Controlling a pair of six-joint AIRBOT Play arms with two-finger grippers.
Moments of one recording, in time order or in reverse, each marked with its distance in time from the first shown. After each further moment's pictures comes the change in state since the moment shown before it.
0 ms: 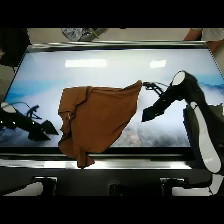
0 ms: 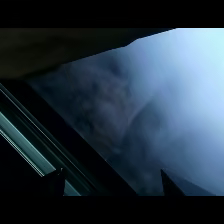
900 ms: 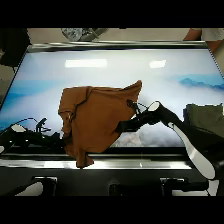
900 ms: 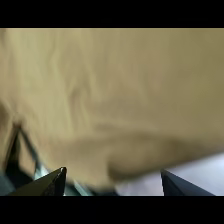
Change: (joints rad) left arm 0.005 0.080 -0.337 -0.163 0.294 0.172; right arm 0.221 0.003 -0.431 0.480 -0.534 0.084
